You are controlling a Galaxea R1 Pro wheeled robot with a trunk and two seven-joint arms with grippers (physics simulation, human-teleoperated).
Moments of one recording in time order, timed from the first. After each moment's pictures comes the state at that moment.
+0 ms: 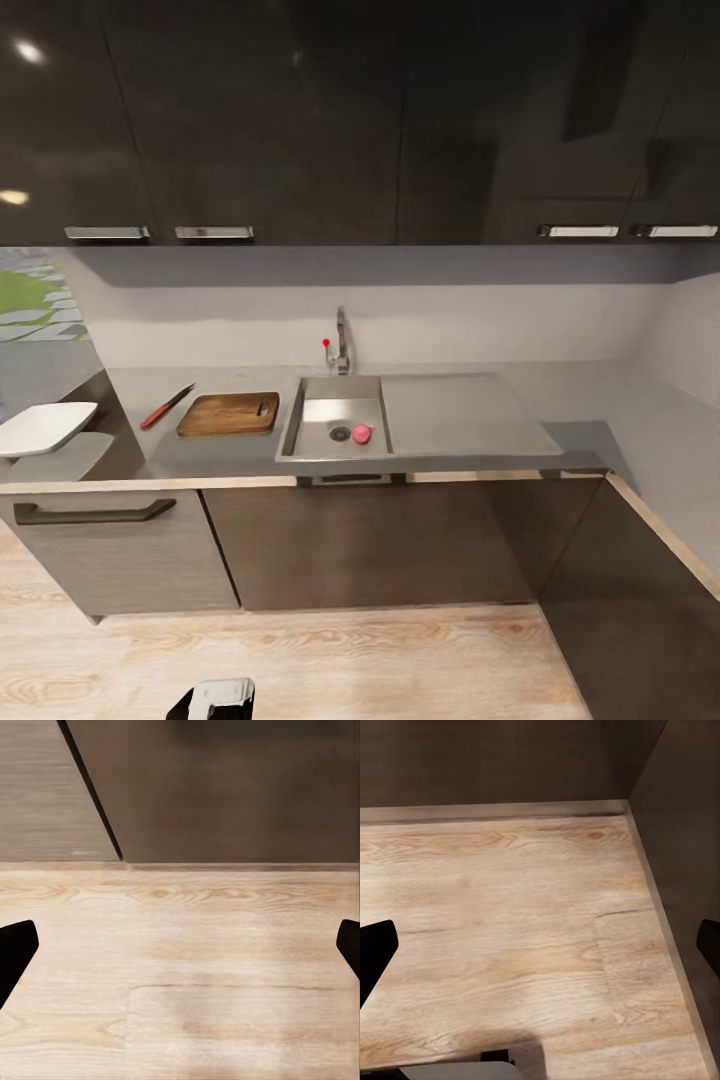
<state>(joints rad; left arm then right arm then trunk) 0.04 0.05 -0.18 -1.05 0.14 0.02 0.20 0.10 -0.07 0.02 -0.34 -0.09 -0.77 -0.06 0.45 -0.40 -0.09</state>
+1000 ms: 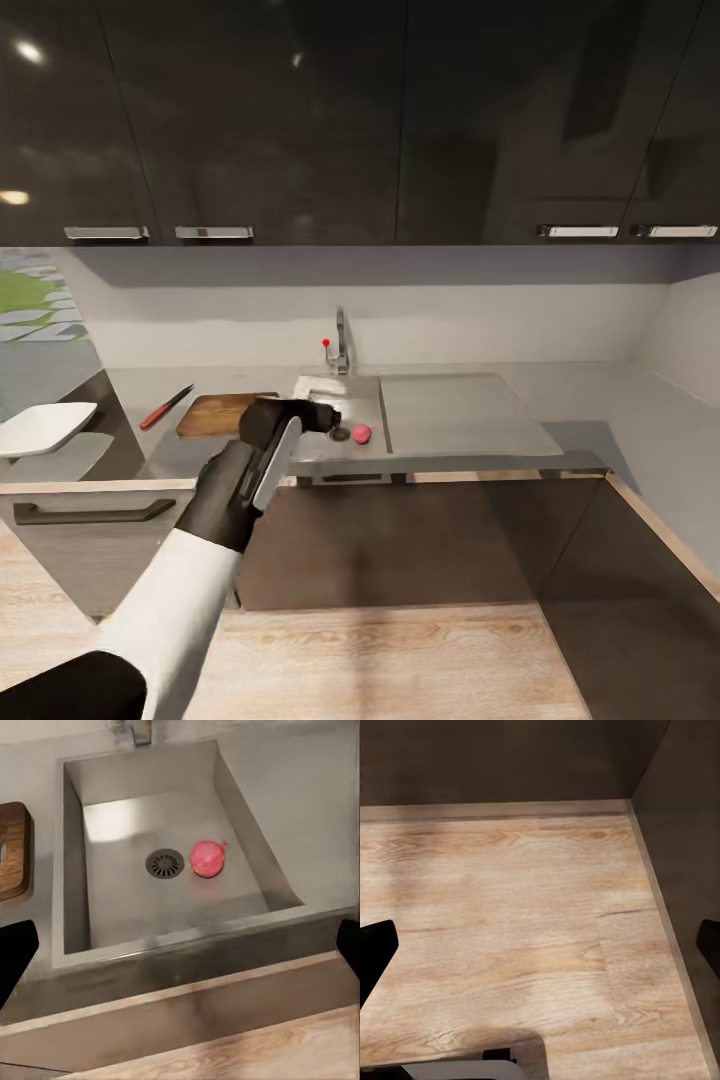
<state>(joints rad) -0.88 -0.16 -0.26 -1.23 0.15 0.97 0.21 0.10 -0.07 0.02 -0.34 -0.08 -0.77 -0.06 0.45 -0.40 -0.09</state>
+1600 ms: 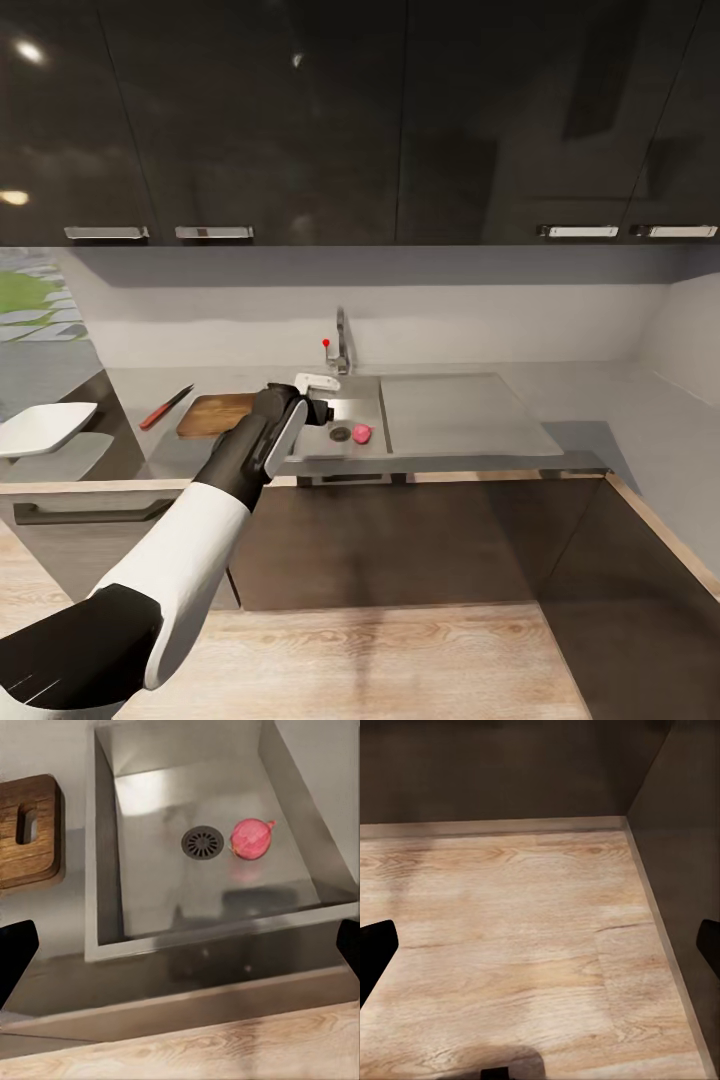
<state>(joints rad) -1.03 -0.16 -0.25 -0.91 0.18 0.90 0.27 0.10 -0.07 0.01 -0.34 -0.07 -0.81 -0.07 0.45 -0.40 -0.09</state>
